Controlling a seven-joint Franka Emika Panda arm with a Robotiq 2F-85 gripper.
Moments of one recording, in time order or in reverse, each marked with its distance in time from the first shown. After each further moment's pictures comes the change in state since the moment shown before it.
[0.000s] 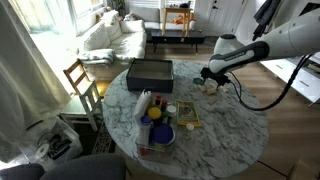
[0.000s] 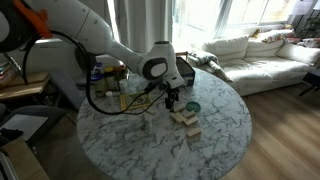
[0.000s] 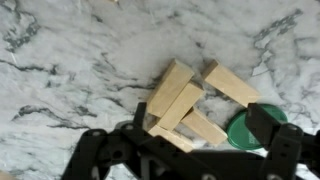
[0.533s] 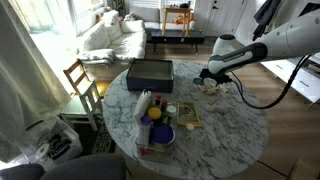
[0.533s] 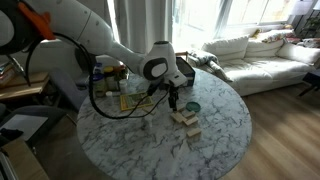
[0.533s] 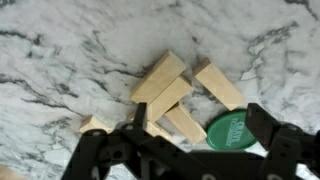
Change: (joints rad) arm 0.002 0.014 0.001 0.018 -0.006 0.034 -0.166
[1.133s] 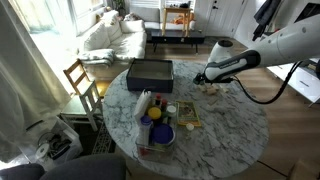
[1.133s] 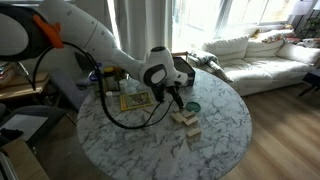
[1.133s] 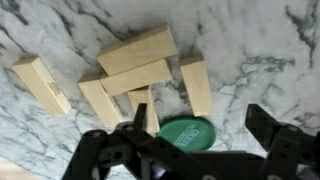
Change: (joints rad) arm -0.001 0.062 0.016 0.011 0.000 0.172 -0.461
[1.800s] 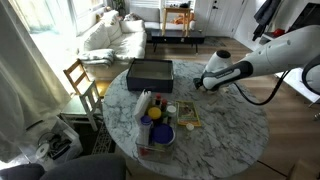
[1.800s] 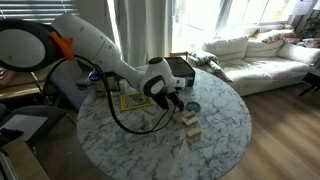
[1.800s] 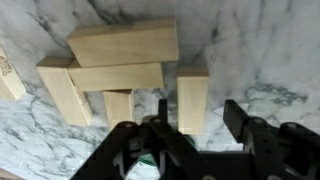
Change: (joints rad) arm -0.016 0.088 0.027 0.013 0.002 0.158 -0.225
